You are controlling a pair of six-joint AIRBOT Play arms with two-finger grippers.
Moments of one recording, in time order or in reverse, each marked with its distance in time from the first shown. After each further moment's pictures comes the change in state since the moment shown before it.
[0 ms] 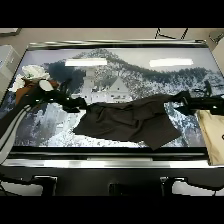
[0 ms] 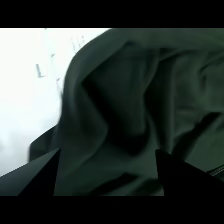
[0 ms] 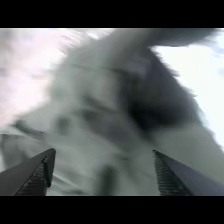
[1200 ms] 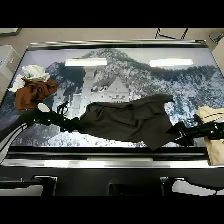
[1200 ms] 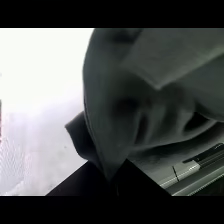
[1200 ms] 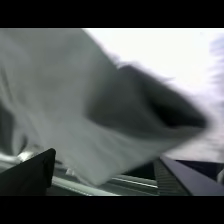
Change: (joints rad) left arm 0.037 0.125 -0.455 -0.129 0.131 0.090; right arm -0.093 -0.002 -0.352 -0.195 0.123 -0.011
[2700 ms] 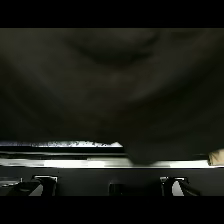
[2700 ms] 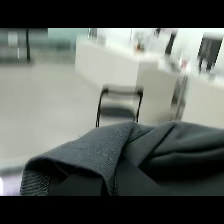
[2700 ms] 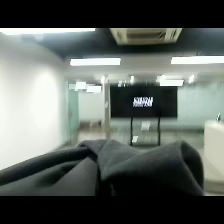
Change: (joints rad) left arm 0.029 0.631 0.934 0.192 0.145 -0.018; right arm 0.111 0.642 1.101 0.264 -0.535 -0.128
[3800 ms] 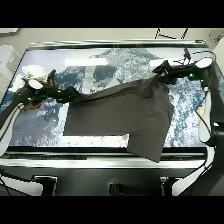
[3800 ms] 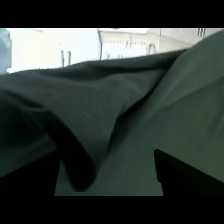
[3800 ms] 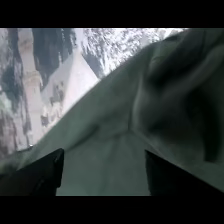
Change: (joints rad) left arm 0.072 -0.829 -0.418 -0.171 -0.063 0.003; right arm 0.275 -1.073 -0.007 -0.055 0.380 0.354
